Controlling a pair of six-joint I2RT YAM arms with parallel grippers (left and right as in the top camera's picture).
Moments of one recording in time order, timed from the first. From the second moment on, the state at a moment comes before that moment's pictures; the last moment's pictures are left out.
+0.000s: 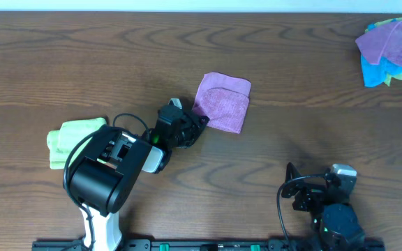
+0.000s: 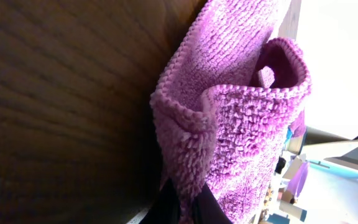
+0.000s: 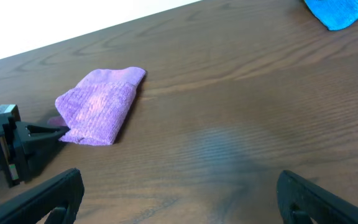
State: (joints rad) left arm -0.47 2.00 0.65 0.77 0.35 -1.38; right arm 0.52 0.01 0.34 -0.78 0.43 0.51
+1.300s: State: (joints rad) left arm 0.06 1.40 0.80 -0.28 0.68 -0.77; right arm 0.52 0.01 0.34 -0.78 0.43 0.51
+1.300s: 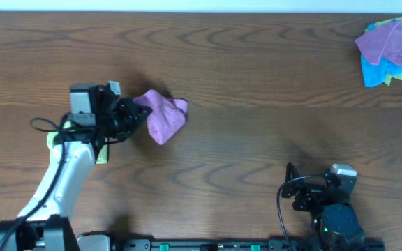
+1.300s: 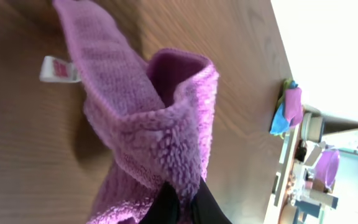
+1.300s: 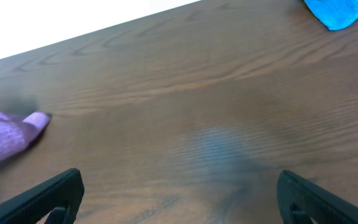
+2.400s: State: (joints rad) left arm 0.40 1.31 0.99 -0.76 0.65 -0.47; right arm 0.52 0.01 0.34 -0.78 0.43 0.51
